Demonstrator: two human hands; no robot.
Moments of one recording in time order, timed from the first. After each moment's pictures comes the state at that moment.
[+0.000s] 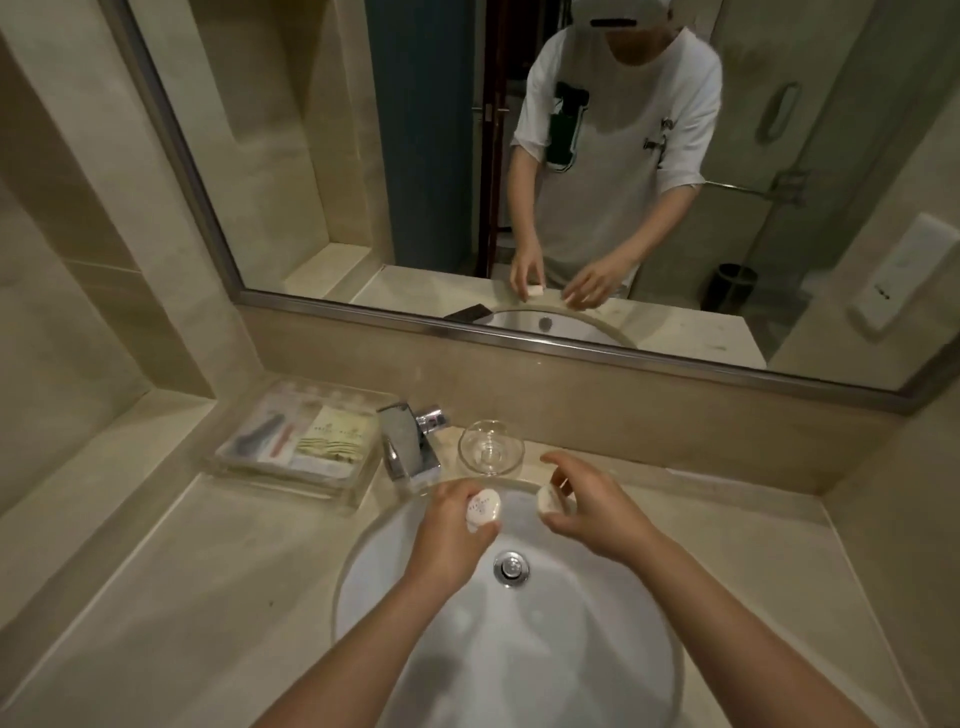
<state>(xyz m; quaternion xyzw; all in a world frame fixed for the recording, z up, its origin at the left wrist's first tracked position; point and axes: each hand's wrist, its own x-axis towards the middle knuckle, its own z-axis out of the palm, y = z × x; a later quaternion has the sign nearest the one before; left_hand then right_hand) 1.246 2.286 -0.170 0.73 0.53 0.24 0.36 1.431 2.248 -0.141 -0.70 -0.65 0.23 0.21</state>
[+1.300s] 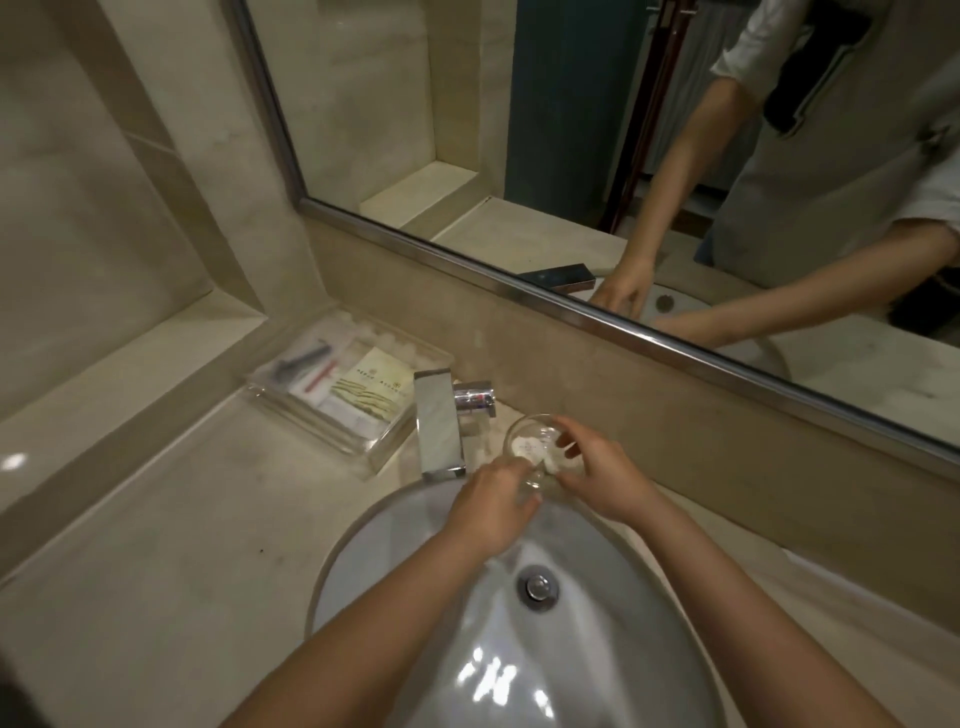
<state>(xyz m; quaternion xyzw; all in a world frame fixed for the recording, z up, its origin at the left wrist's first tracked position) 1.297 2.371 -0.229 0.73 0.59 0.14 0.31 1.453 2.395 -0.208 -0.59 -0.73 0.30 0.15</state>
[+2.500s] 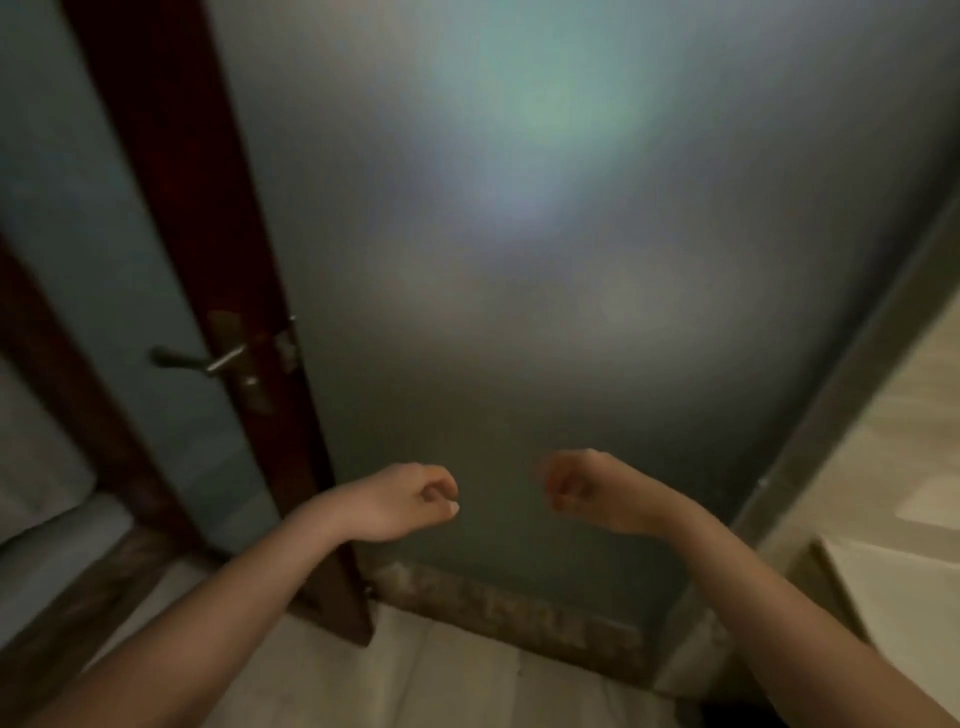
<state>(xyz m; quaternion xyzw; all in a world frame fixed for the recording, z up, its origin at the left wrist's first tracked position) 0.756 1.594 -0.044 0.30 0.90 0.23 0.23 0.823 1.834 -0.028 0.08 -0.97 0.23 -0.09</state>
